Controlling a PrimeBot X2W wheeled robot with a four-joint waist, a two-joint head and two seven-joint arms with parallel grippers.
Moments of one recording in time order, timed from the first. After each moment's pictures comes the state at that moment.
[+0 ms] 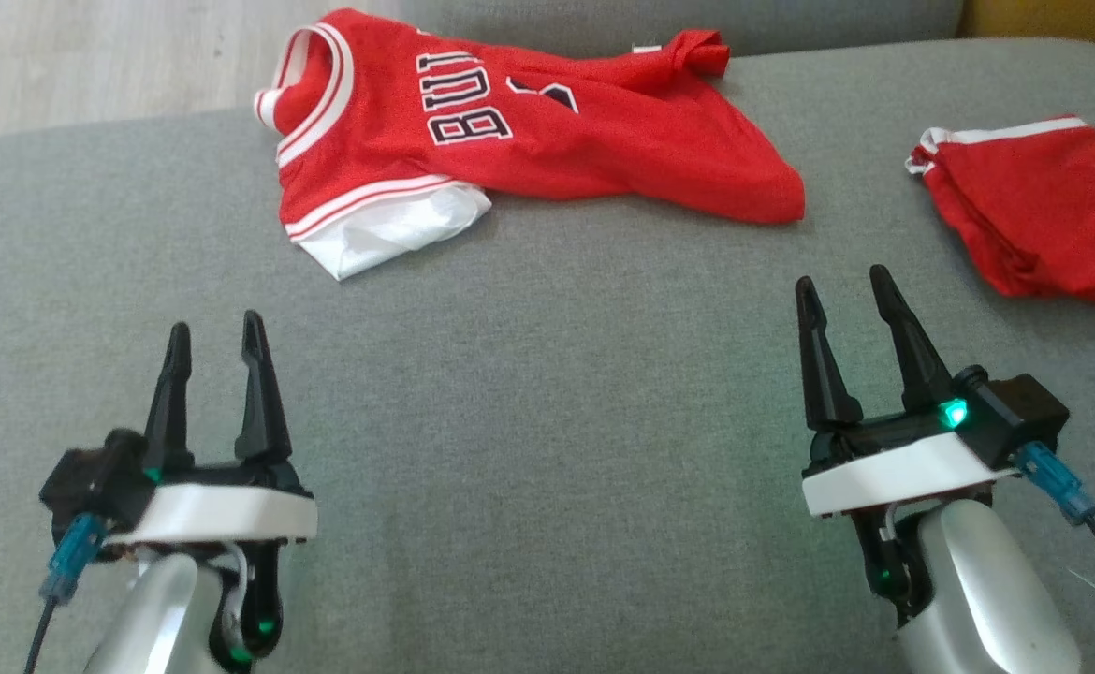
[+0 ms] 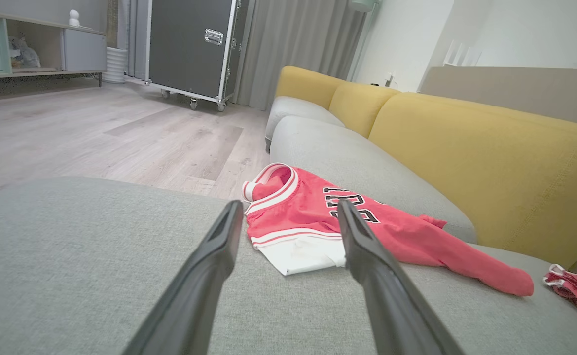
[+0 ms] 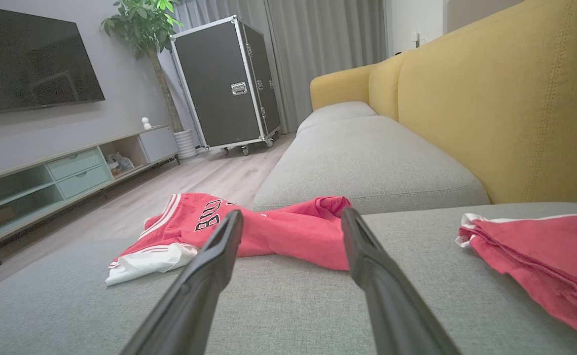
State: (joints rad) left arm -0.18 0.25 -0.29 0.20 -0.60 0.10 -0.26; right arm -0.20 -0.05 0.16 0.25 0.22 0.13 -0.26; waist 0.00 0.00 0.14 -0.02
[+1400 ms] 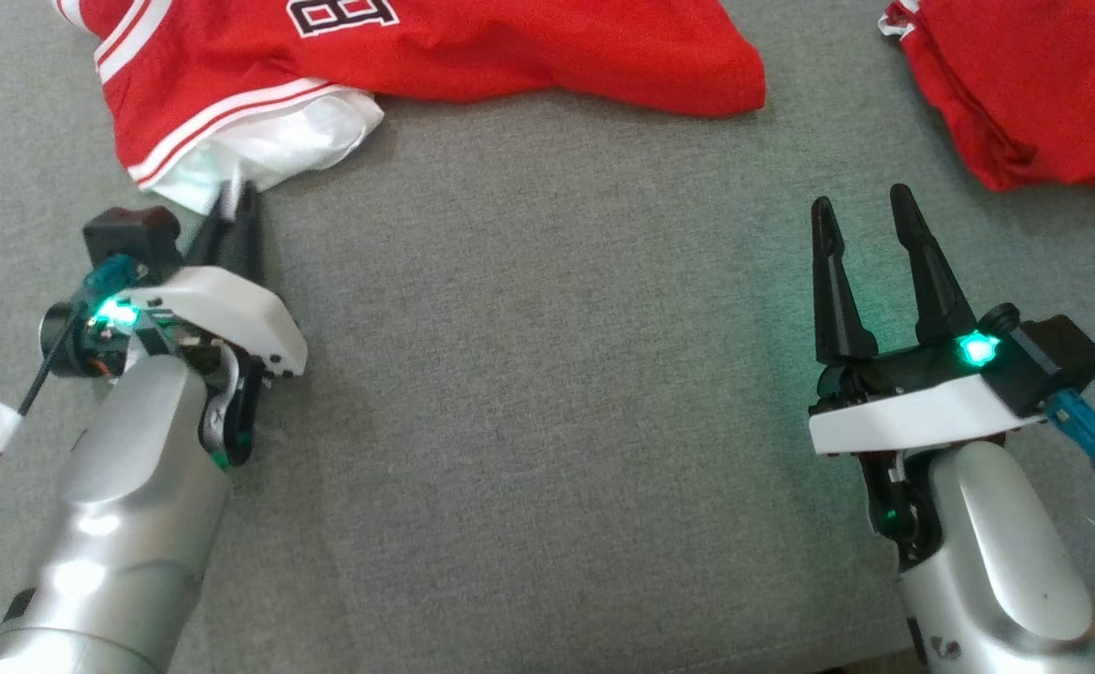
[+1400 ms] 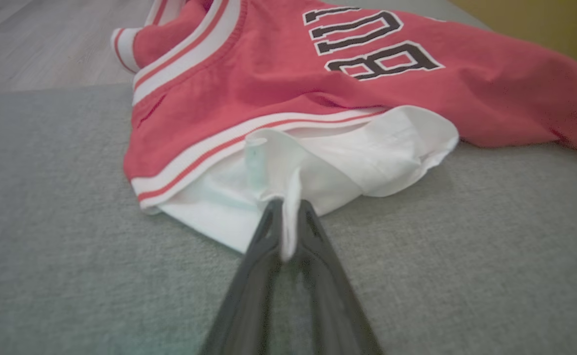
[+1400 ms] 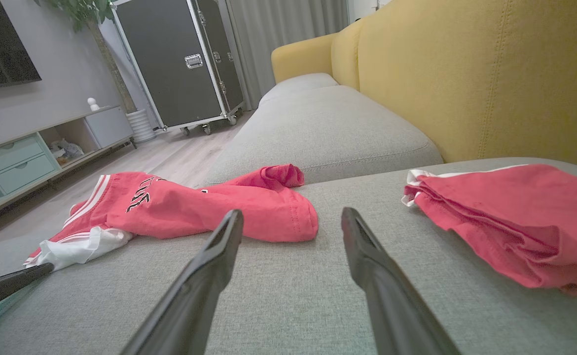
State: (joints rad) left arm -0.70 0.24 -0.42 0.76 -0.55 0.01 -0.04; right arm -0.28 -0.05 0.15 0.20 0.25 0.13 -0.26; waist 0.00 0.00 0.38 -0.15
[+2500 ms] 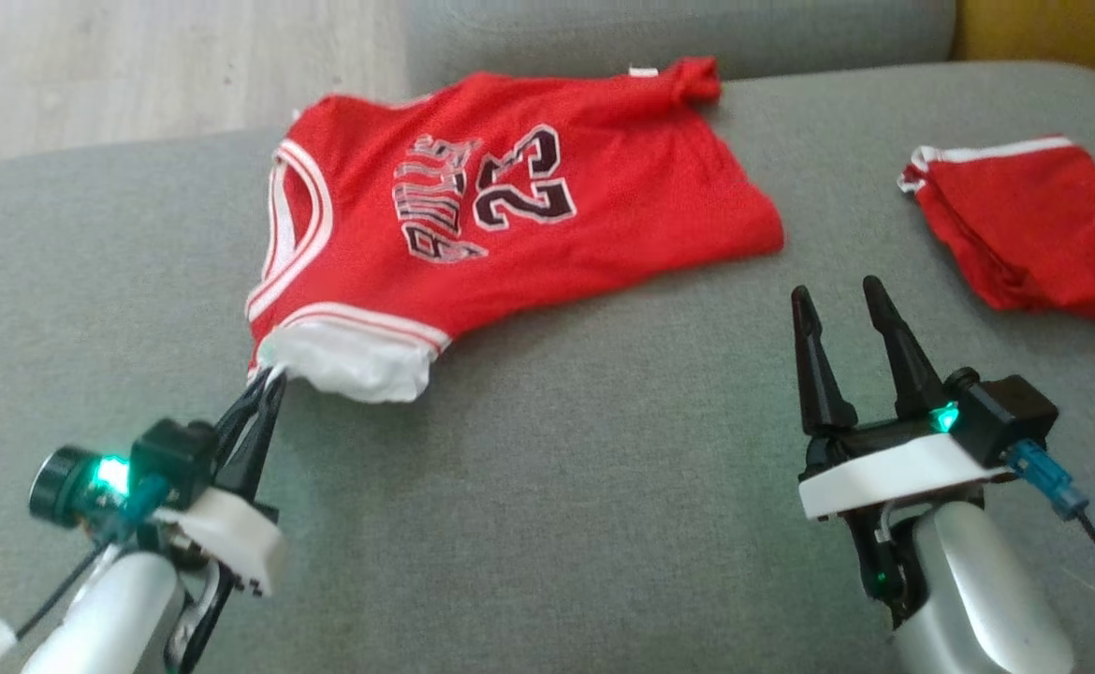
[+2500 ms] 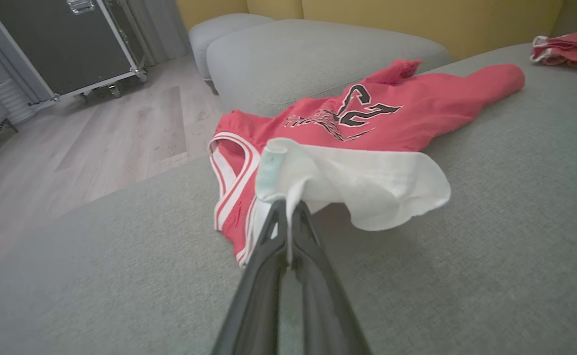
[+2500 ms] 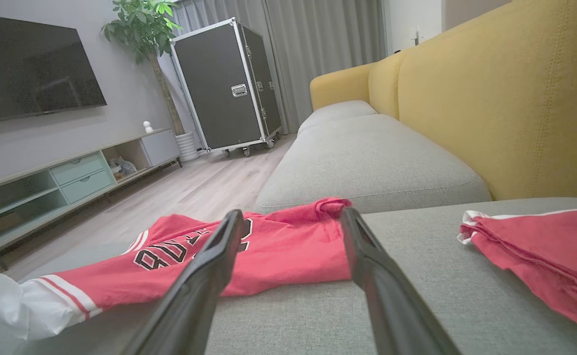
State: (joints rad) left arm -0.33 0.48 -0.57 0.39 -0.42 0.00 -0.11; right arm -0.21 -0.05 0.16 0.30 0.25 0.13 -0.26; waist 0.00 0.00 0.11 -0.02
